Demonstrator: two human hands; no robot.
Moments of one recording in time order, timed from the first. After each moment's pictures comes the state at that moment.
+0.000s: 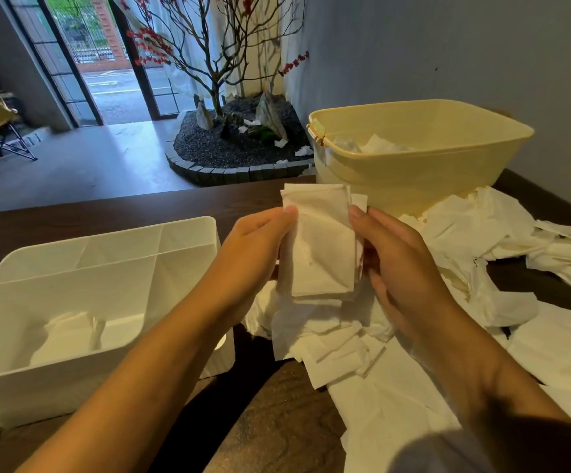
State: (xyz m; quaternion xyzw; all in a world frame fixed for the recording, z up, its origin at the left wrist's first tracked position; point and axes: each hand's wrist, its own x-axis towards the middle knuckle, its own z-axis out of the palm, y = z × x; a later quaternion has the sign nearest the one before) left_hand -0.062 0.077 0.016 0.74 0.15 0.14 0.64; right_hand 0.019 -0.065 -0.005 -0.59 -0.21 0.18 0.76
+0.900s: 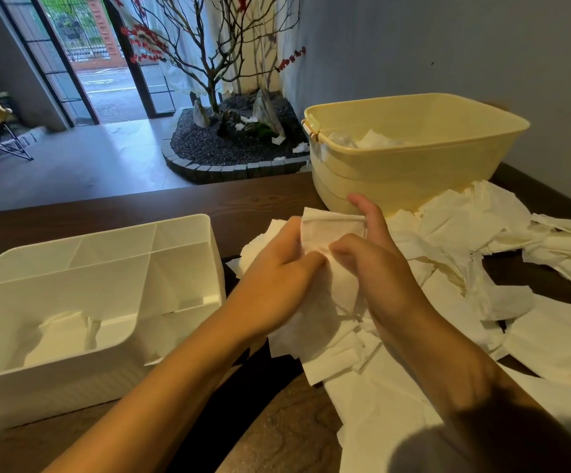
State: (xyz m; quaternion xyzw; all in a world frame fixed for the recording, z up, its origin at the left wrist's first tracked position) left_hand -0.058 0.059 -0.008 0.81 0.10 0.13 0.56; right_hand 0.007 -0.059 -0.010 -0.69 -0.20 0.14 0.68
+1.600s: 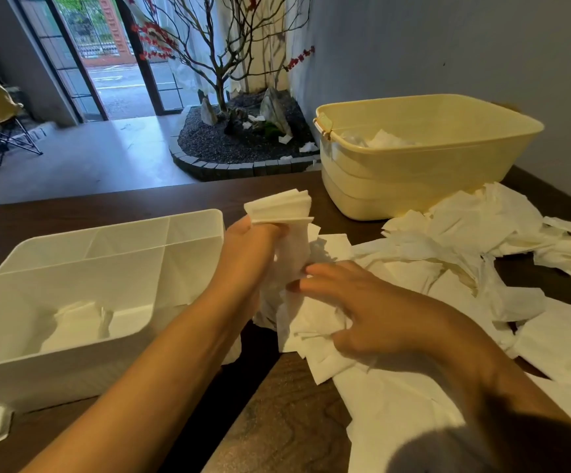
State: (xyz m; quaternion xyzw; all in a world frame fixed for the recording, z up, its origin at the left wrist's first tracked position) left_hand -0.048 0.085 -0.007 0.66 0.28 0.22 0.66; right_hand 0.016 -0.072 -0.018 -0.81 -0.52 0.23 0.14
